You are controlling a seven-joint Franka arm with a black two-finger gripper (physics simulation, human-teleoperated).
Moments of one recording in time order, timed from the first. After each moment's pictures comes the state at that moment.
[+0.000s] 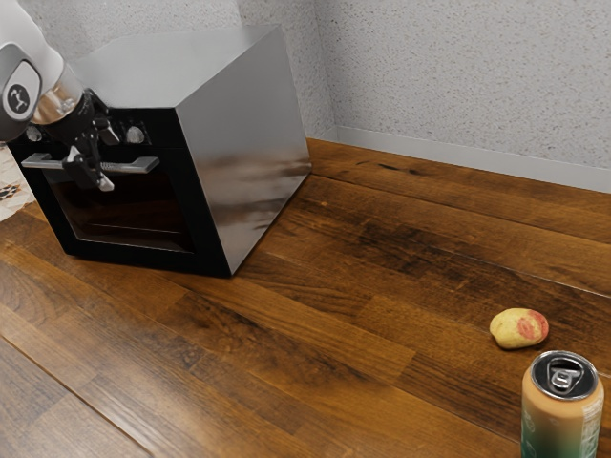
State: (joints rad) arm 0.80 0.01 -0.30 -1.56 0.05 2.02 -1.76
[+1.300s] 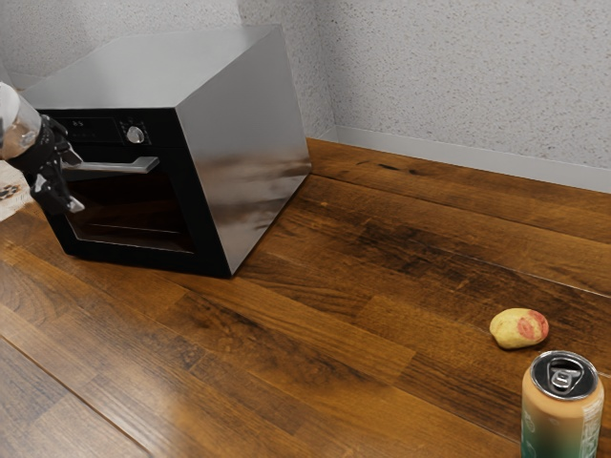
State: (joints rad) arm 0.57 -0.08 0.03 -1.77 -0.02 2.24 -1.74
